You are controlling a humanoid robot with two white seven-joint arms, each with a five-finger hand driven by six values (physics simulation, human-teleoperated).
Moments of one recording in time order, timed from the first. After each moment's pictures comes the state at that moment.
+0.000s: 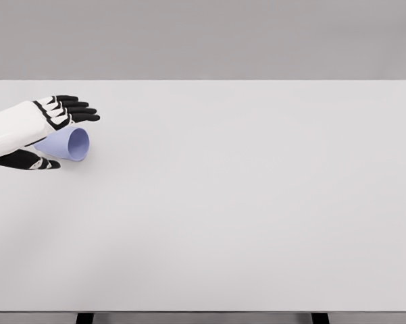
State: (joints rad) left arm -0.23 1.06 -0.27 -1.74 -0.19 -0.61 -0.25; right arm 0.01 0.00 -0.11 0.05 -0.05 -0.07 0.09
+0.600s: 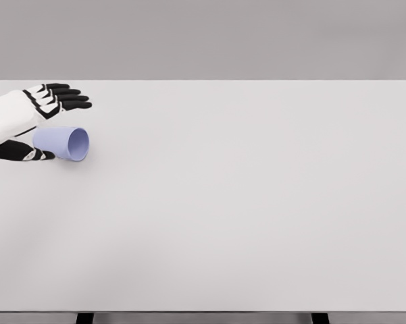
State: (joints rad) left arm -0.22 1.06 -0.22 -1.74 -0.15 -0.61 -0.24; right arm 0.01 0.00 -0.10 0.05 -0.05 -0.07 0.09
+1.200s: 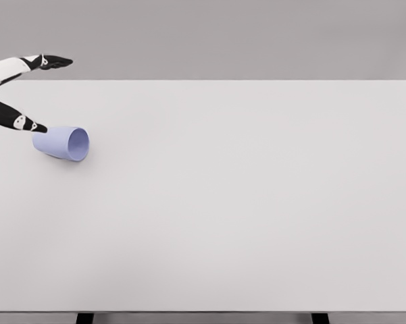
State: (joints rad) left arm -0.41 1.01 -0.20 -1.77 0.19 0.02 -0.61; right arm 0.01 0.00 -0.10 0.05 -0.05 -0.07 0.09
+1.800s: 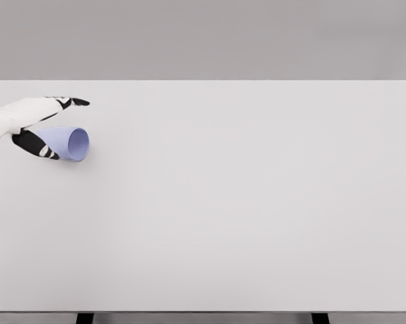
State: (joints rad) left arm -0.41 0.91 -0.36 -1.76 -0.23 0.10 -0.61; right arm 0.01 0.00 -0.10 0.05 -0.05 -0.07 0.09
